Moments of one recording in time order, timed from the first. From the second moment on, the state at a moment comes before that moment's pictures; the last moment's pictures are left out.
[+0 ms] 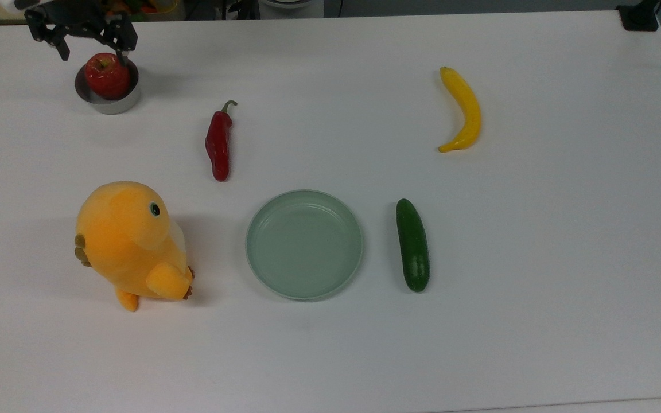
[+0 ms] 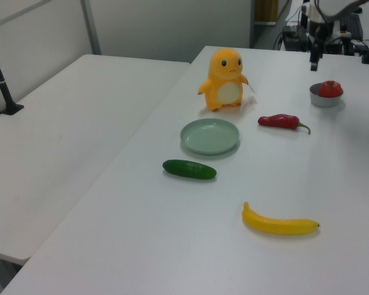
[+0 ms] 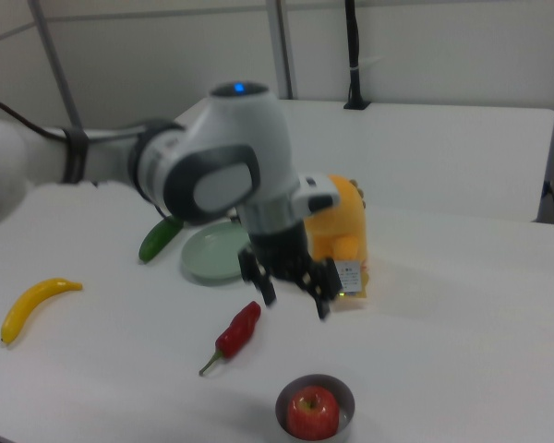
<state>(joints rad) 0.13 0.04 -0.55 -1.97 -0.07 2.06 -0.40</state>
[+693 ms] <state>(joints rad) 0.14 -0.02 -0.23 -1.76 0.04 1.91 -0.02</state>
